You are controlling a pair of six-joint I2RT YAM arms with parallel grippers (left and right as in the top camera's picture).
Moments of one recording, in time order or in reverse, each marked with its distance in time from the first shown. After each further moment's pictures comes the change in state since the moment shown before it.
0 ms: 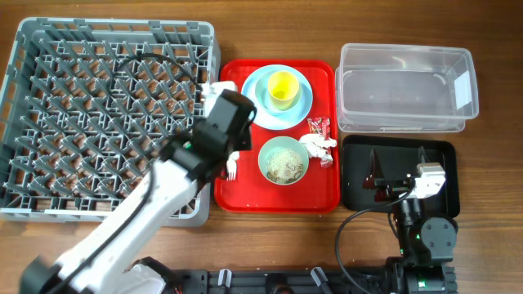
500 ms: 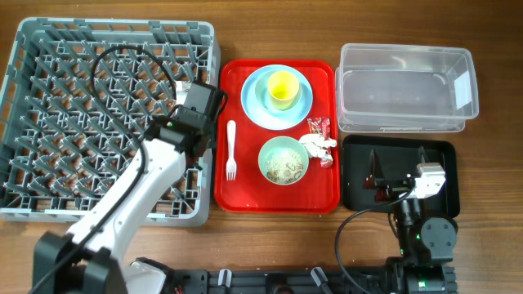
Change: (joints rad) left arm 0.195 0.138 0.000 -0.111 -0.111 0.193; right arm 0.000 0.000 0.000 0.000 0.000 0.000
